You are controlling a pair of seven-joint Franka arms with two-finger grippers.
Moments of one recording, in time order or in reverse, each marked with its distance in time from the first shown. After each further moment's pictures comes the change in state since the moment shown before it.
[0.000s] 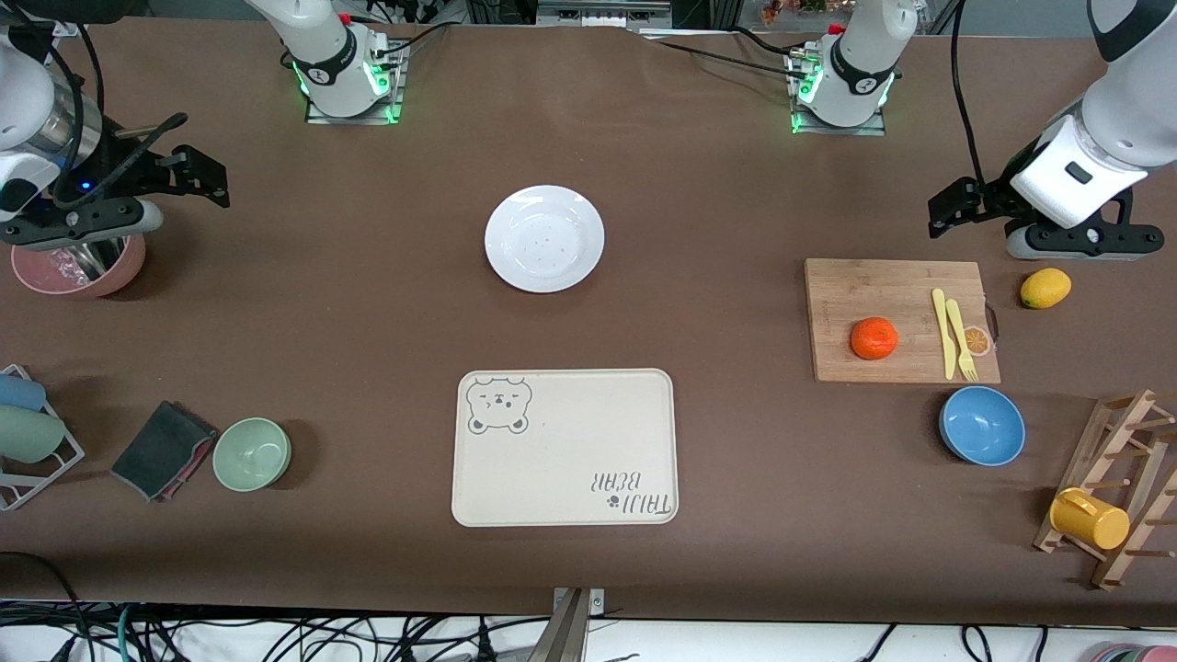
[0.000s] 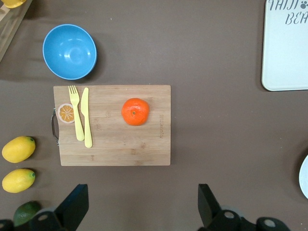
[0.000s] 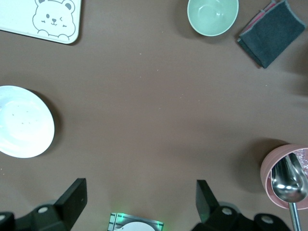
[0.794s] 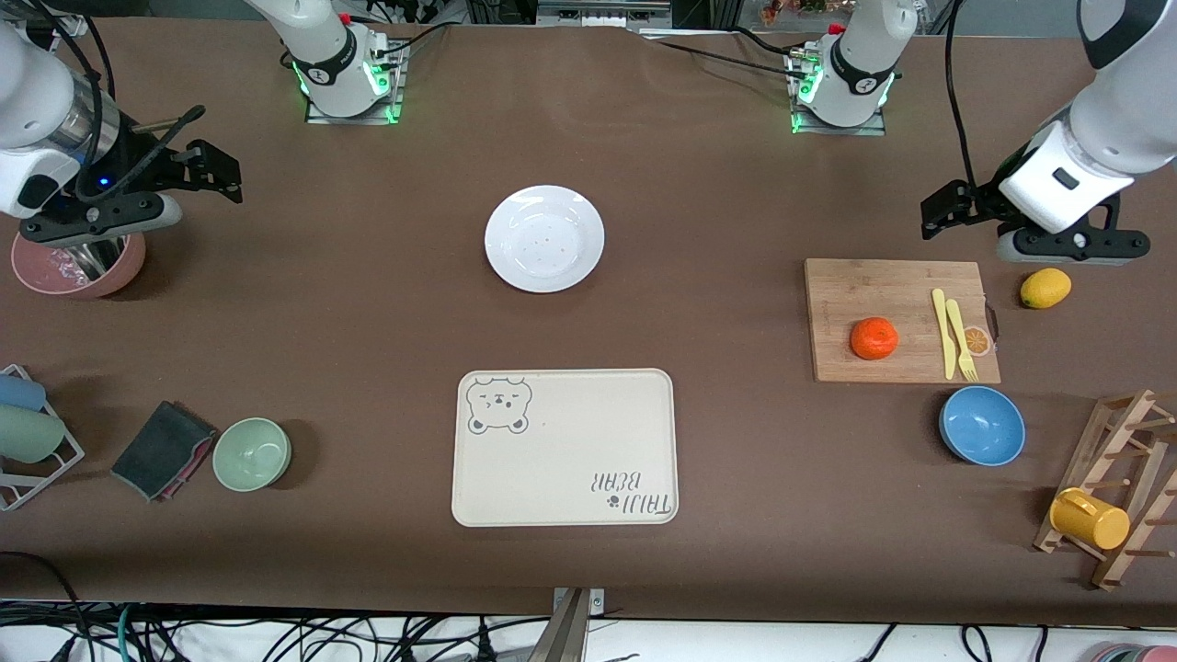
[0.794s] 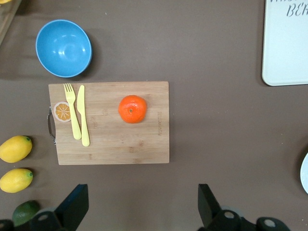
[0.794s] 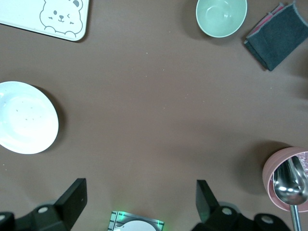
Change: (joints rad) left arm -0.006 0.027 -0.006 -0.002 0.000 -0.010 0.003; right arm 0.001 0.000 0.020 0.003 0.001 -0.007 -0.001
